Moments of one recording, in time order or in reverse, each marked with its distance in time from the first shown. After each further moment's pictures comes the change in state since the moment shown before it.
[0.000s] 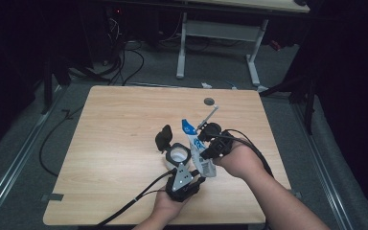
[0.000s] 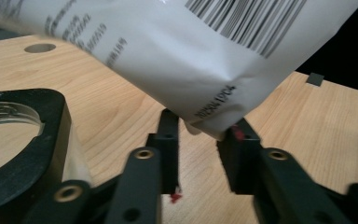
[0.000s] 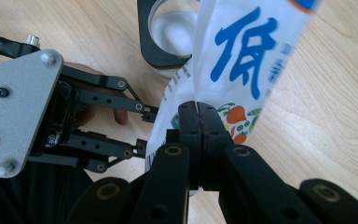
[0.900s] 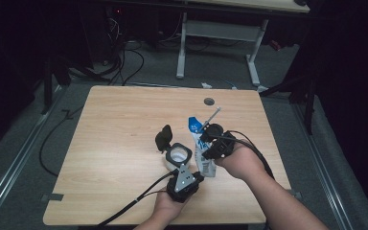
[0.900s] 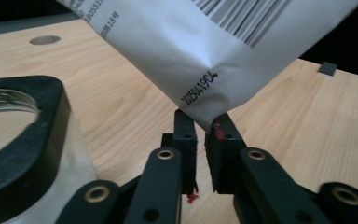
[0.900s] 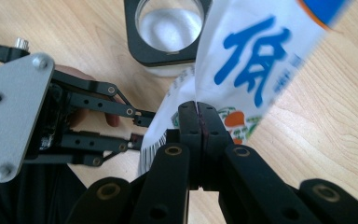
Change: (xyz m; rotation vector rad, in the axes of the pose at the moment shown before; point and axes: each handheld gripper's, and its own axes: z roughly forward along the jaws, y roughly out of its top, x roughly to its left) left arm 0.000 -0.008 0.002 0.025 0.023 0.027; right arm -0.004 -0.006 0.004 -0.014 -0.020 0.016
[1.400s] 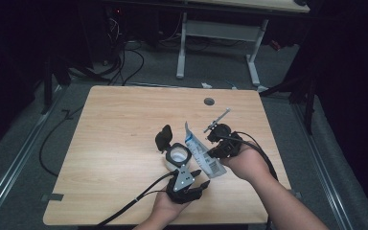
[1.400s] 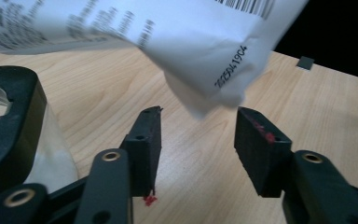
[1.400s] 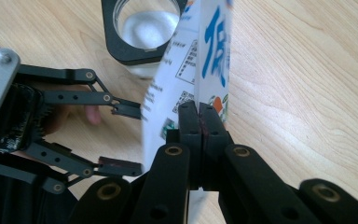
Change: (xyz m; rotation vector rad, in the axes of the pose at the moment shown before) left arm -0.002 0.002 -0.006 0.048 -0.041 -0.037; right arm -0.012 -0.015 0.000 -0.050 -0.018 0.048
